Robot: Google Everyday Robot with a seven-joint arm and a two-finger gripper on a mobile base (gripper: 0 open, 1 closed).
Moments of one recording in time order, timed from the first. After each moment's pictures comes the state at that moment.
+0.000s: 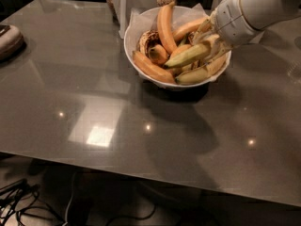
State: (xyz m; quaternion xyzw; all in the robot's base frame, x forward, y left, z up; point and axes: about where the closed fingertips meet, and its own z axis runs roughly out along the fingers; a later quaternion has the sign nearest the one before) arm 0.595 -0.148 0.967 -0.83 0.41 -0.17 0.33
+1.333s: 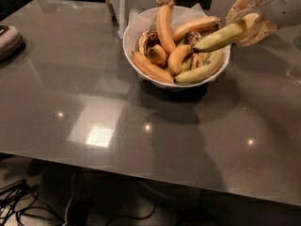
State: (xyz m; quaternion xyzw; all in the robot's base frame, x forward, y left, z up) arm 0.541 -0.191 1.041 -0.81 0.43 -0.25 0.31
